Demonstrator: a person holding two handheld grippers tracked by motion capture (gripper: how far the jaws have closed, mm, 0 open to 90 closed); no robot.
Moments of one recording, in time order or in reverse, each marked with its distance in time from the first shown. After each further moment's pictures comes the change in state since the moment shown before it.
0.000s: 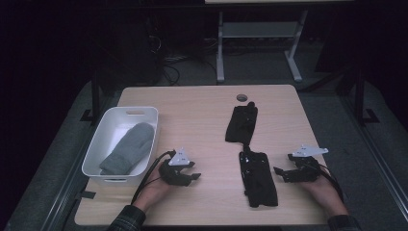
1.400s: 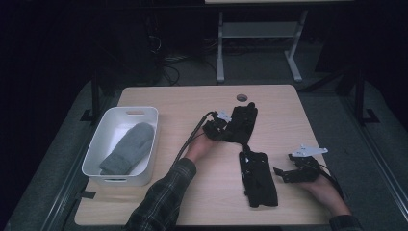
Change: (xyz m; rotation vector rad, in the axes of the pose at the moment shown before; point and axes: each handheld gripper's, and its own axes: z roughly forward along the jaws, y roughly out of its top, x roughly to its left) left arm 0.067 0.124 0.123 0.057 0.008 -0.046; right arm 0.000 0.000 0.000 0.006 -0.001 0.003
